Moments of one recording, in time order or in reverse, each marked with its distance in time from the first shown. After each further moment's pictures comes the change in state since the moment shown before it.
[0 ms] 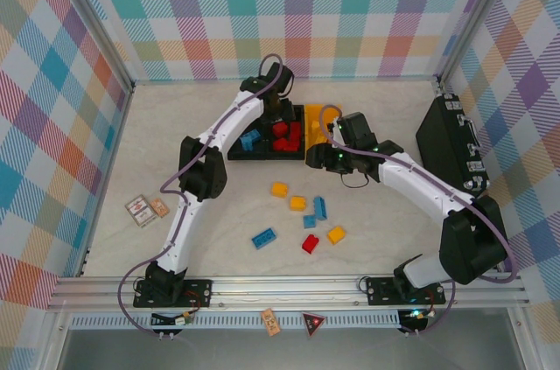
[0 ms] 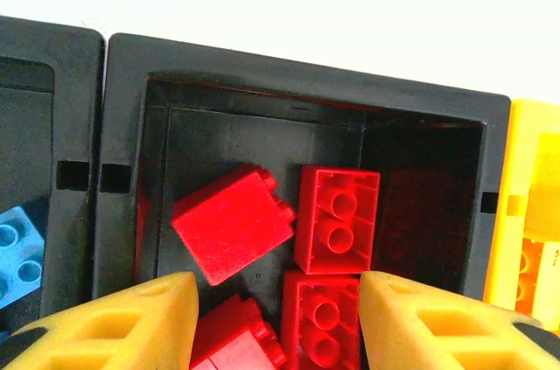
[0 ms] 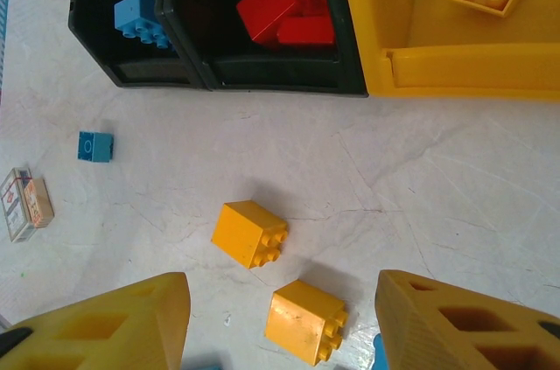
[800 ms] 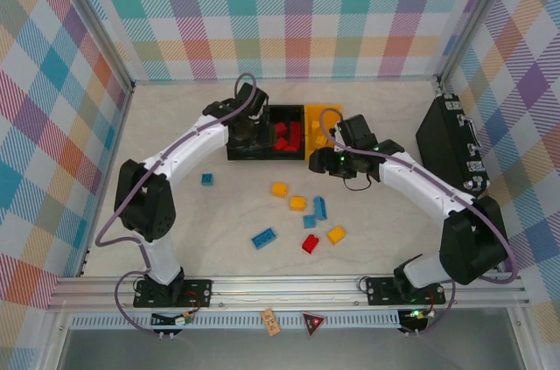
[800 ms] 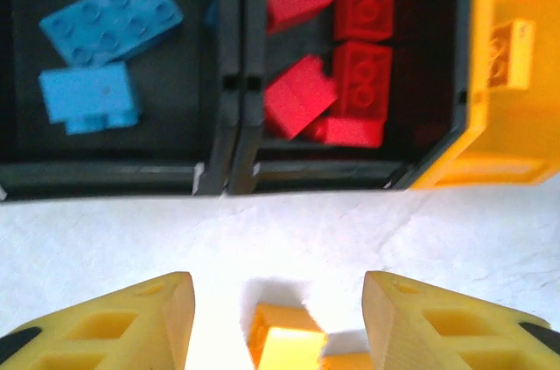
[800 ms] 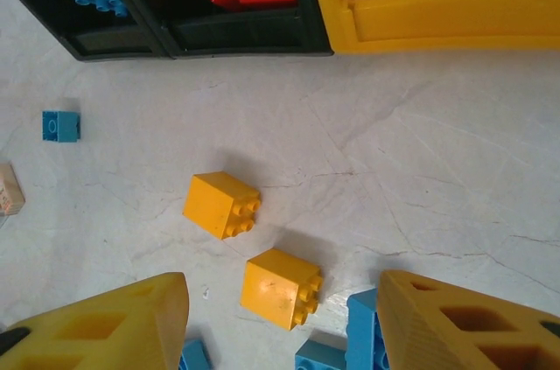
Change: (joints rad) left arm -0.013 -0.686 -0.892 0.220 0.057 0.044; right arm 0.000 -0.002 0.007 -0.094 0.007 -0.008
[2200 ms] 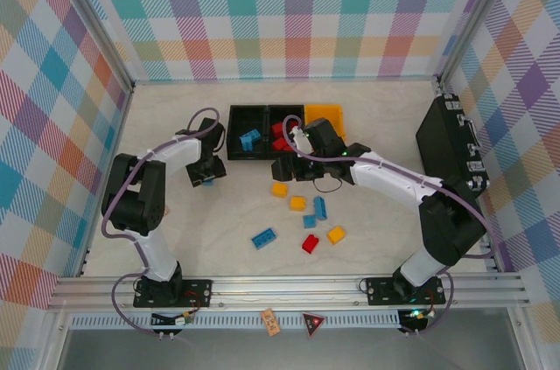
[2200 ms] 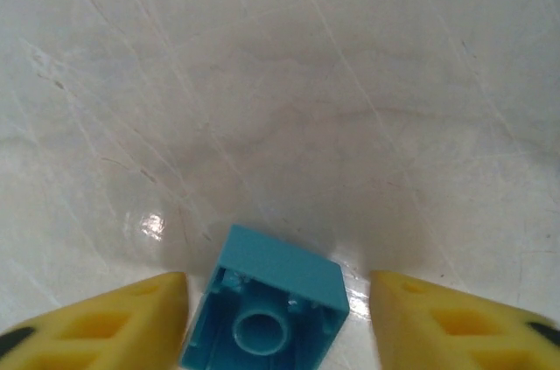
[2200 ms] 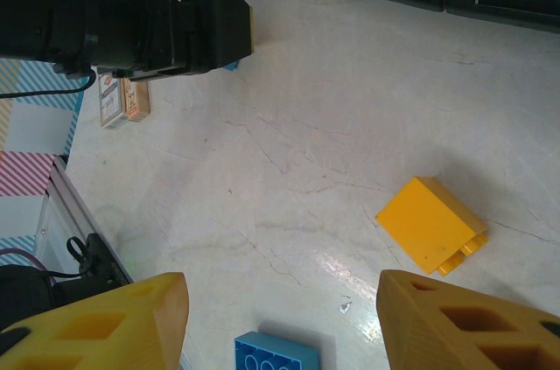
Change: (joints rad) left arm 0.288 0.023 -0.400 0.071 -0.185 -0.042; right arm 0.181 0.157 0.059 0.234 -0.196 -0.041
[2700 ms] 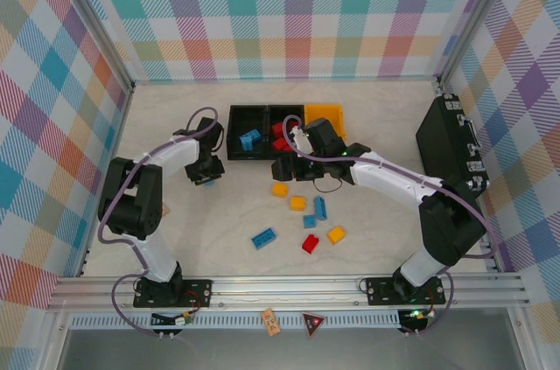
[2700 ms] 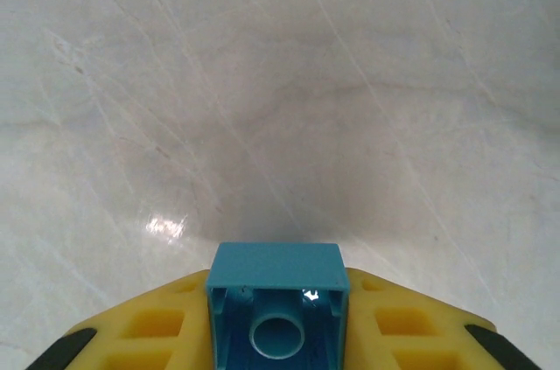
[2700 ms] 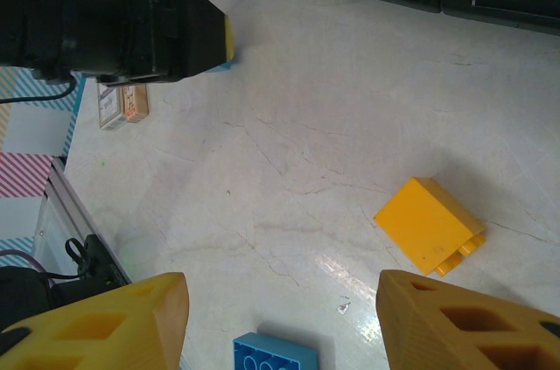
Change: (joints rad) left arm 0.000 -0.055 -0.006 -0.034 0.012 0.023; right arm 0.000 0.000 0.000 0.000 0.007 0.000
